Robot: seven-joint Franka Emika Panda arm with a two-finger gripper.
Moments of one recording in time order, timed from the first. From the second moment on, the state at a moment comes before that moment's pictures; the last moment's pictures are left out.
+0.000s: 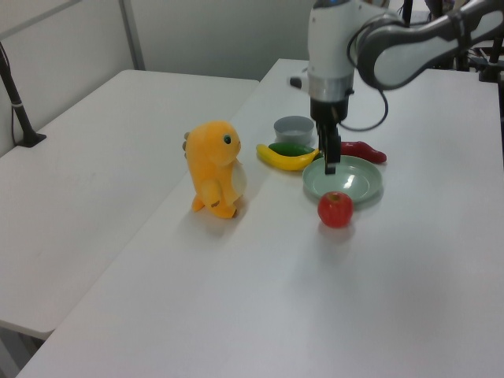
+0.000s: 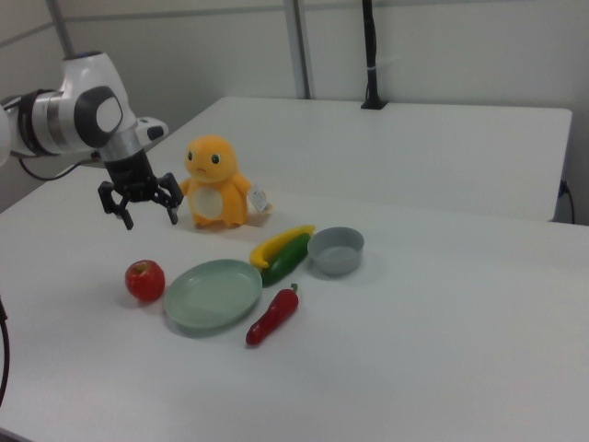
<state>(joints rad) 0.03 0.30 0.32 -1.65 -0.16 1.97 -0.09</state>
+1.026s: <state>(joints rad) -0.01 0.10 0.05 -1.66 -0.04 1.96 0.16</state>
